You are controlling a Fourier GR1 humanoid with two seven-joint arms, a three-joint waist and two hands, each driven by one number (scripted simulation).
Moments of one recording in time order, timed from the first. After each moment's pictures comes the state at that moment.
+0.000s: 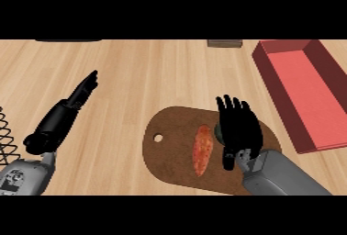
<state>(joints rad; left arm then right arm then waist) -0.21 0.42 -0.17 -1.54 0.04 -0.05 -0.08 -0.49 -0.35 0.68 -1.60 0.69 0.34 1.03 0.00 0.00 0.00</state>
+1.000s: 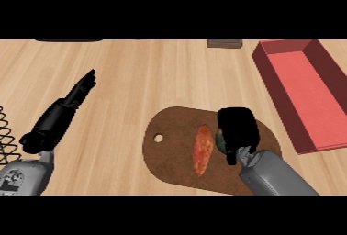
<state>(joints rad) -0.20 0.36 -0.08 -1.54 -0.03 -0.13 -0.08 -0.42 -0.29 0.61 -1.47 0.97 0.29 0.77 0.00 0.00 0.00</state>
